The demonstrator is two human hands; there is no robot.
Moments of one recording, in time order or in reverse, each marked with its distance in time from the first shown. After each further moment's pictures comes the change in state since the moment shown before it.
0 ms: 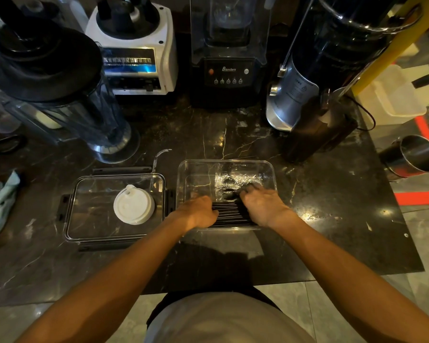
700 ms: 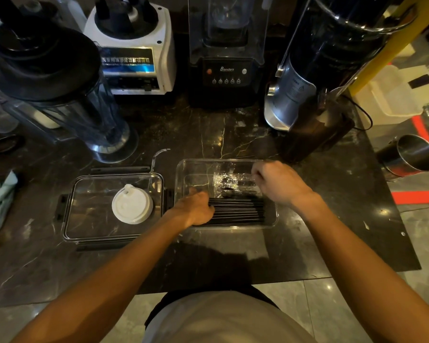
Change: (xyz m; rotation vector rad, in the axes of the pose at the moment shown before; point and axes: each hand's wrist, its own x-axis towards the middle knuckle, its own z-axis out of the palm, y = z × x) left_hand 0.003 -0.008 0.000 -0.041 0.055 0.011; right_hand -0.013 0.031 -0.058 0.309 0.233 0.133
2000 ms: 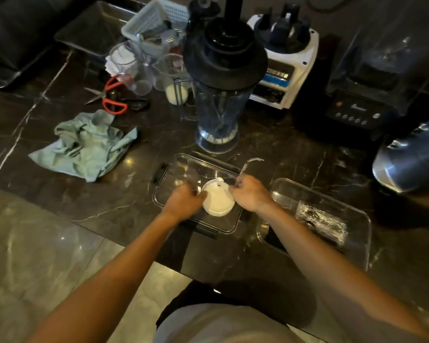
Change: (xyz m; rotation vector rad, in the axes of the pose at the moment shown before) left_hand -0.090 -0.189 -0.017 -0.672 0.560 -0.307; right_hand 0.090 -0.233 0.092 0.351 -0.319 -0.037
